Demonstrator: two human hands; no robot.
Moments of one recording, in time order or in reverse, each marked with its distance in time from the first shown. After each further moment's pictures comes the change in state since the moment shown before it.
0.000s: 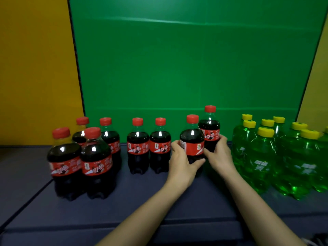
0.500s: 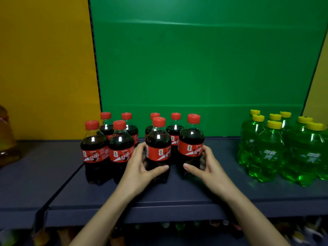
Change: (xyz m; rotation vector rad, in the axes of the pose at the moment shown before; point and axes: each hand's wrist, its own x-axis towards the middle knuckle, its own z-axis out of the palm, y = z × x) left_hand -0.052 -0.041 -0.138 -0.191 -0.079 0.040; right_hand -0.092 -0.027 0.023 0.416 -0.436 -0.124
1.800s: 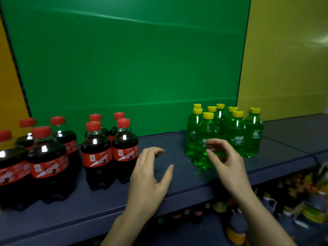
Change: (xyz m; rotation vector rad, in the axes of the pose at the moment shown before) left_hand -0.014 0.029 0.134 0.299 0.012 0.400; right_hand -0.071 -0.008 -0.121 -0.322 0.602 -0.173
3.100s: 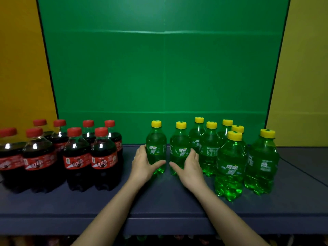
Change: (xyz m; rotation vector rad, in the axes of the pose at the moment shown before) left_hand 0.080 -0.047 0.087 0.215 0.100 -0.513; right_hand 0.080 0.065 0.045 -0.241 -0.493 0.155
